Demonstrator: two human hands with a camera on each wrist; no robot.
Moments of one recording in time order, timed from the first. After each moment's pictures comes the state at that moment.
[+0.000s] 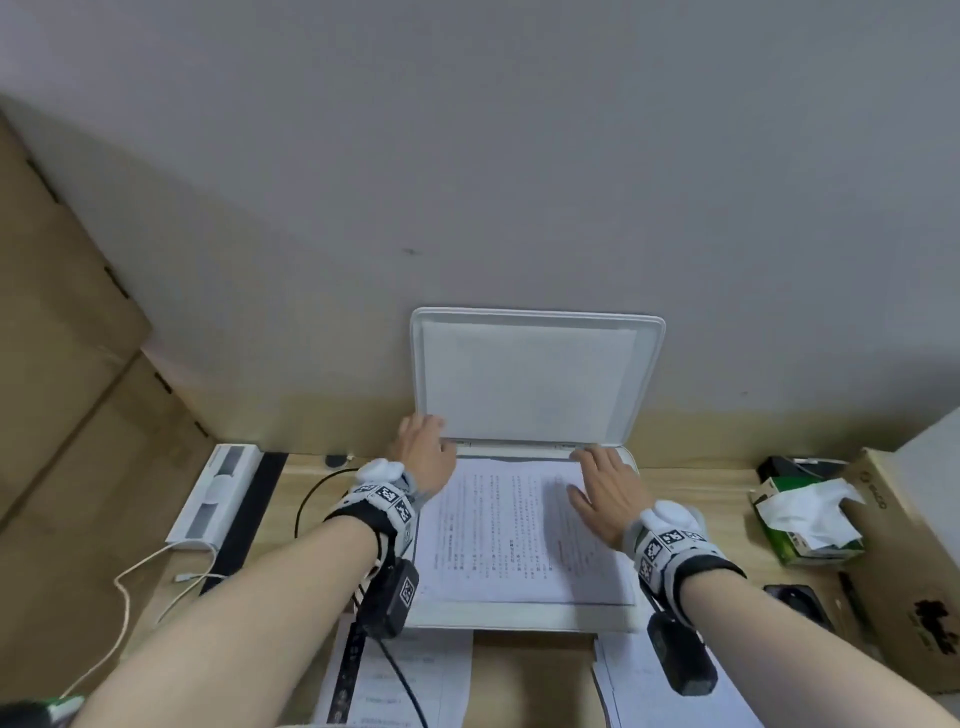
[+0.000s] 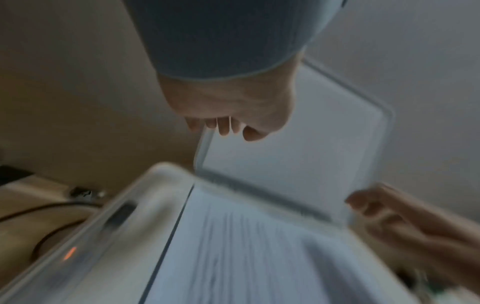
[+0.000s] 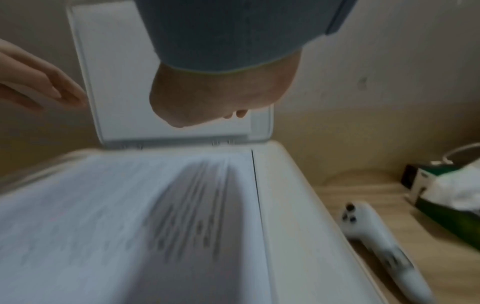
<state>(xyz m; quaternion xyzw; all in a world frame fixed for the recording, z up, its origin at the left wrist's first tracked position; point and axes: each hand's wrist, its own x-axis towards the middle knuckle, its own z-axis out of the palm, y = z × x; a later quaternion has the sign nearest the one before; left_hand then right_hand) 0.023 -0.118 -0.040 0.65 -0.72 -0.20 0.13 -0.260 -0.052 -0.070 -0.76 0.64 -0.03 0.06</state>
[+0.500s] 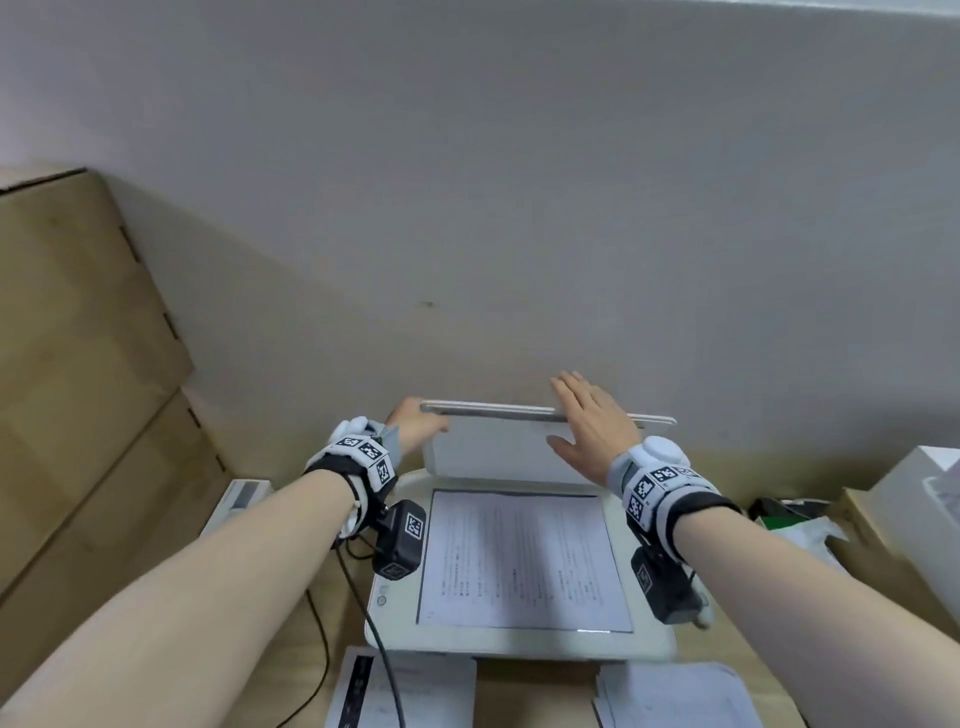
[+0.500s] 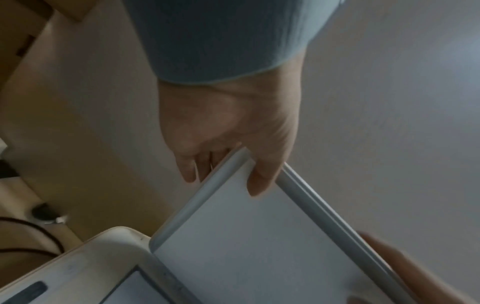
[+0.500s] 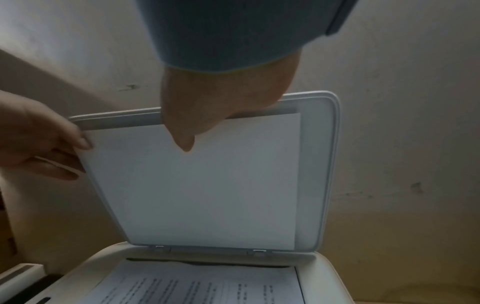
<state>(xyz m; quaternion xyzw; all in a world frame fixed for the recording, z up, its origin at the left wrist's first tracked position) 0.045 -0.136 0.051 0.66 -0.58 -0.41 0.24 -0.228 -0.089 0.051 -0.79 0.60 -0.08 -0.06</state>
